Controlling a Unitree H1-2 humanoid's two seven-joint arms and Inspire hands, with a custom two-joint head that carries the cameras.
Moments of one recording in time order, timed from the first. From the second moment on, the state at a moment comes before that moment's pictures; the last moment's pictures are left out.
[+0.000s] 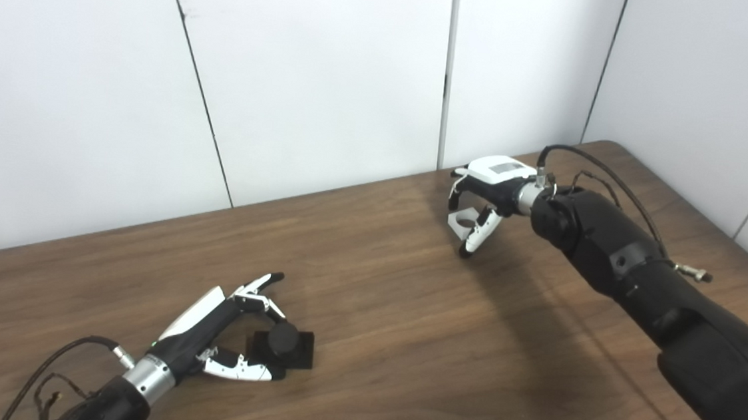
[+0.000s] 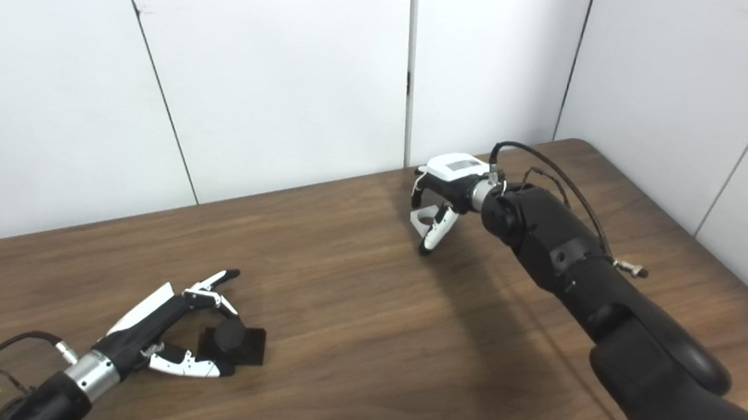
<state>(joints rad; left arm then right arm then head) -0.49 0.33 -0.46 0.47 0.21 -0.33 -0.29 -0.80 -0.62 0.44 0.69 -0.77 -0.05 0.25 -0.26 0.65</state>
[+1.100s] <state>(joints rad) -0.48 0.34 -0.45 0.45 0.20 -0.33 -0.32 -0.82 -0.64 0.49 0.68 -0.78 -0.01 0.29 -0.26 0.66</state>
